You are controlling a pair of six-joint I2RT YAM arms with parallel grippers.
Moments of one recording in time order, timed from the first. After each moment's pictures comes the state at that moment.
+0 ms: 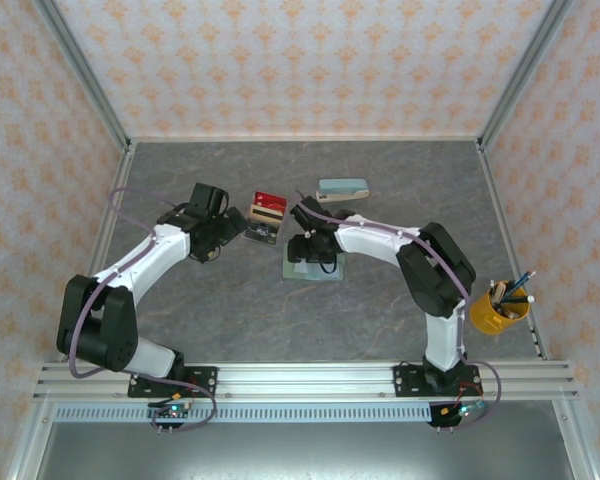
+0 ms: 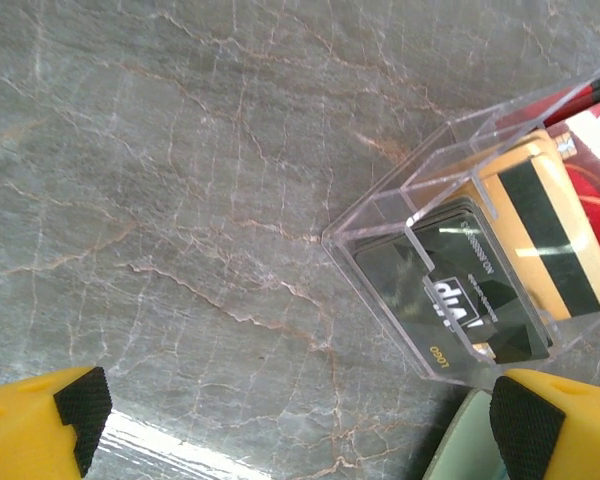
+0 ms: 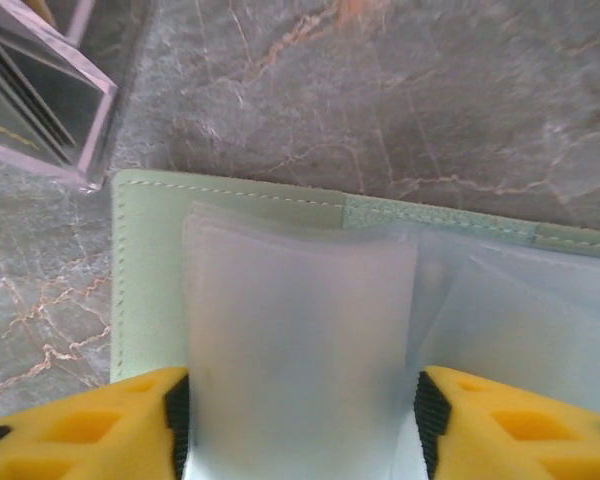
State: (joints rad) left arm -0.22 1.44 0.98 -0.60 -0.03 -0.95; right arm 0.74 1.91 1.31 -0.56 -0.06 0.66
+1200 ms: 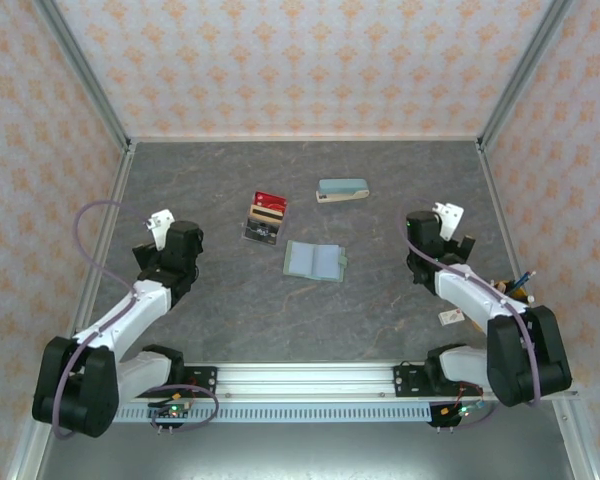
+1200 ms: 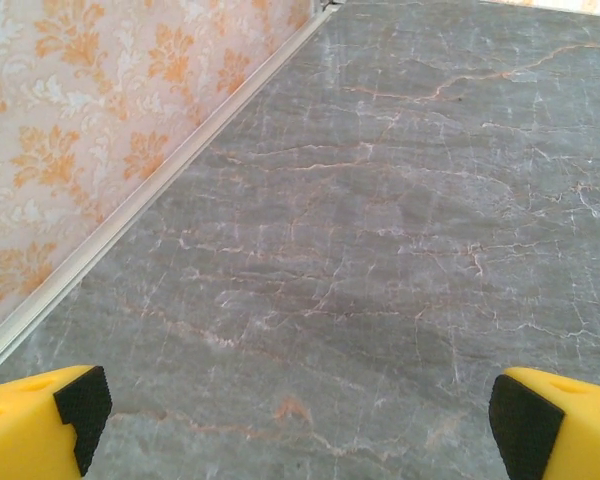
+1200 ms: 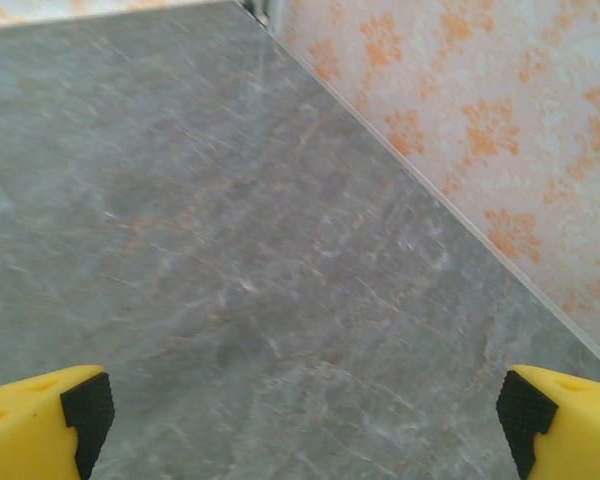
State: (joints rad) left arm -0.15 1.14 0.49 -0.02 -0.70 -0.32; right arm 0.20 1.24 0.52 0.03 0.75 0.34
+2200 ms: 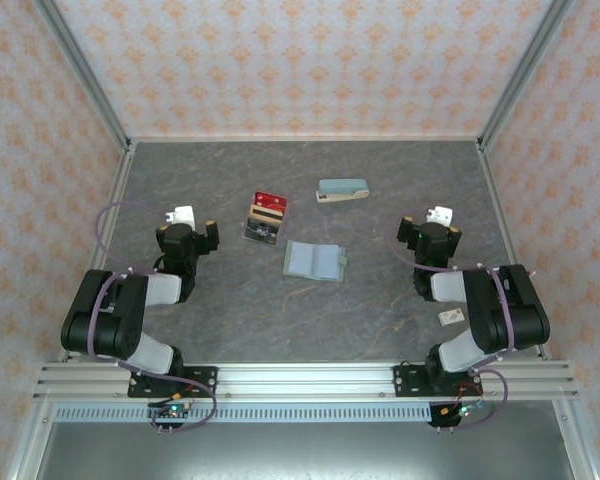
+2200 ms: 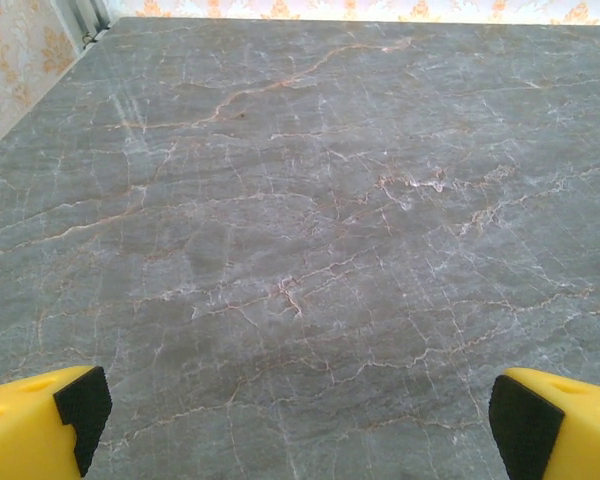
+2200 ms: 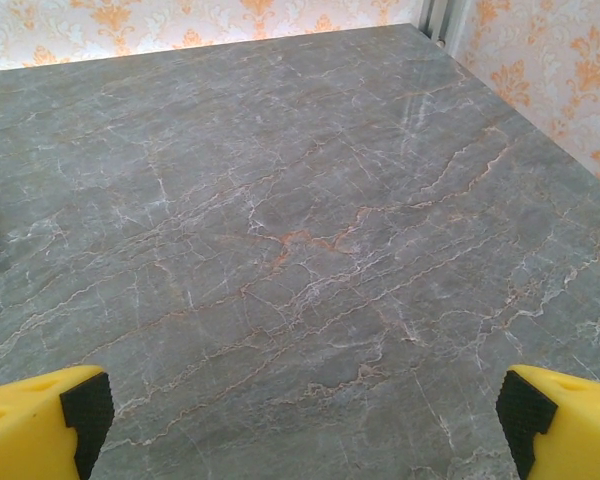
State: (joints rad) left arm -0.05 1.49 0.39 0.66 -0.28 -0.09; right arm 0.09 1.52 0.39 0.71 0.35 0.15
